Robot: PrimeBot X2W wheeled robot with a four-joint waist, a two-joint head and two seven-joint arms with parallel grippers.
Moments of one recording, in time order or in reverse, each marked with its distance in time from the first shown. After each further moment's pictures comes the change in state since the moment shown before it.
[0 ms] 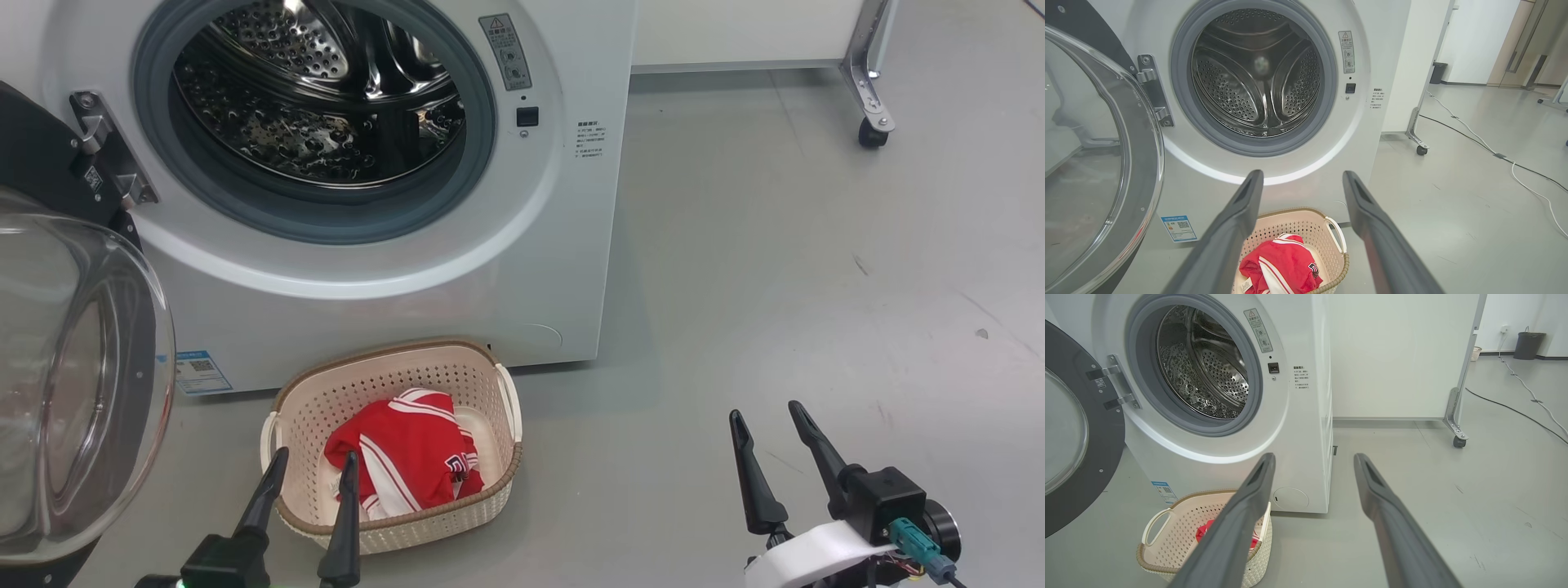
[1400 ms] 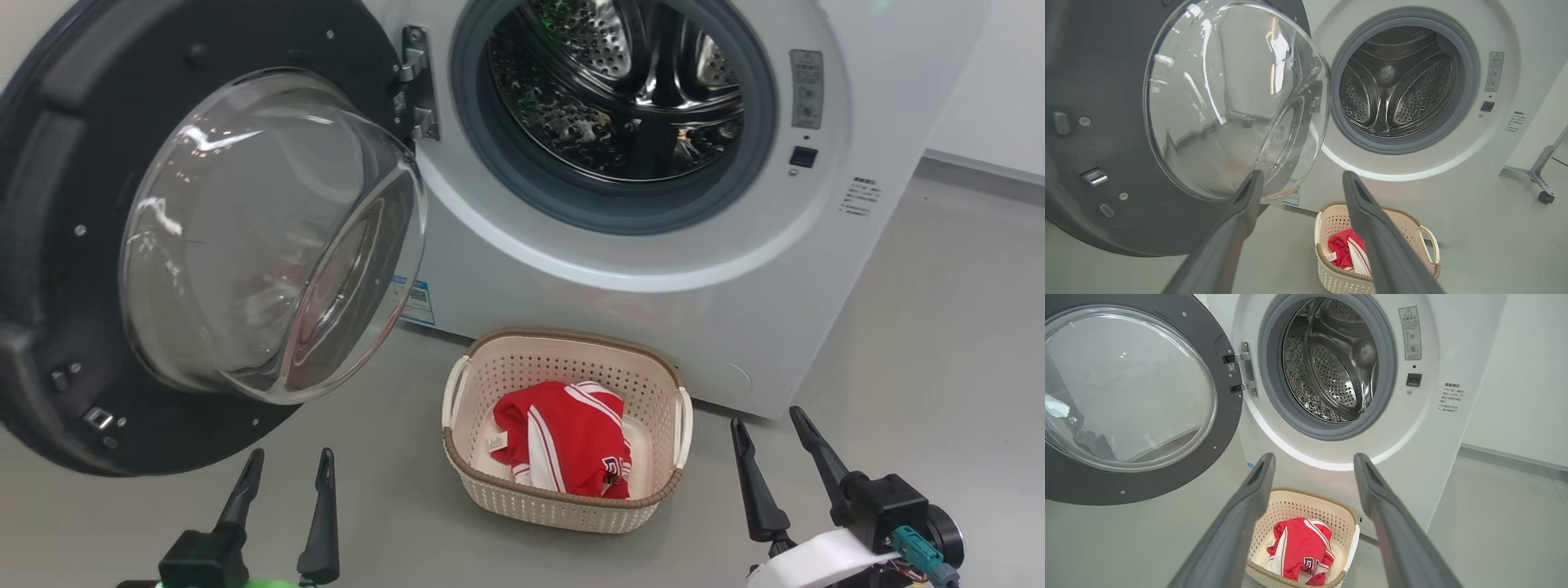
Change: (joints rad) left arm -0.002 0.000 0.036 0.006 -0.011 0.006 0.022; right arm 0.019 -0.012 0.005 -0.019 0.000 0.001 0.000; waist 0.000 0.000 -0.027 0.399
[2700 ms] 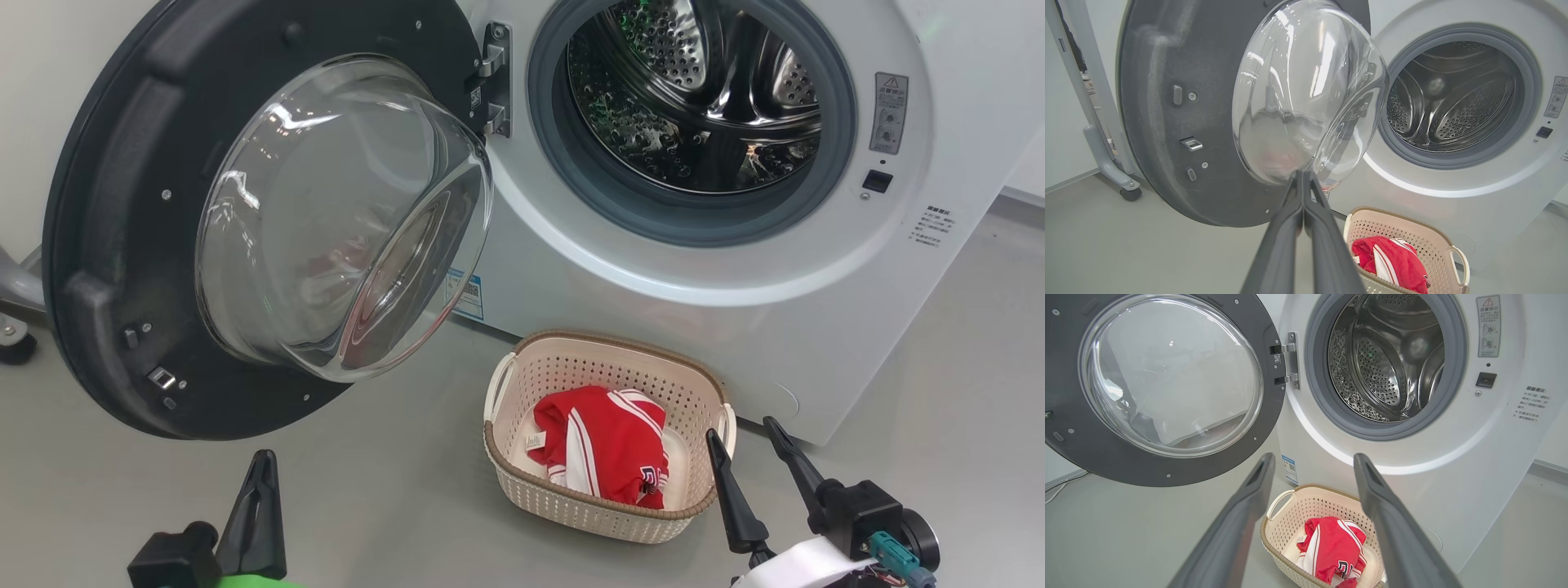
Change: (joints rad) left arm 0.002 0.002 0.027 0.004 -0.053 0.001 0.001; right arm -0.002 0.007 0.047 0.019 0.002 0.006 0.000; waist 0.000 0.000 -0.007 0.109
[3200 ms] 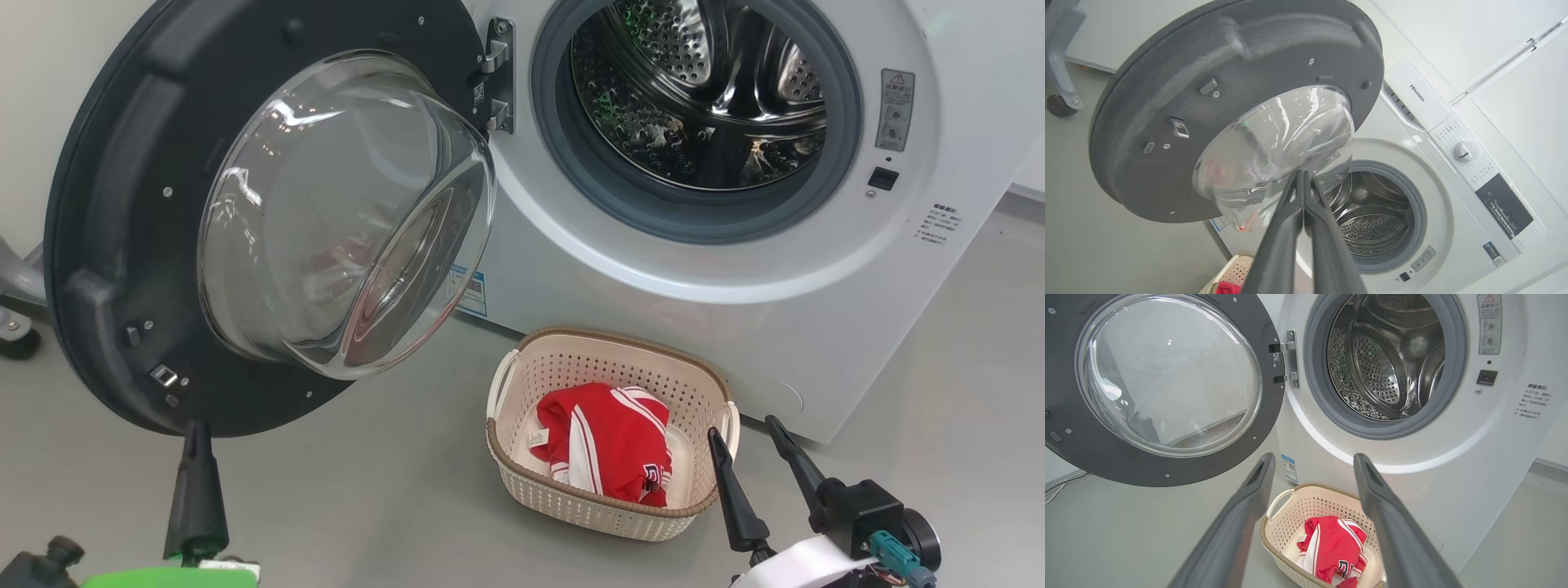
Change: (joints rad) left arm -0.001 -0.017 0.088 -0.108 -0.729 -0.104 -0.081; right arm -0.001 0.000 -0.001 0.000 0.001 -0.008 0.000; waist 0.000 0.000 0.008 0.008
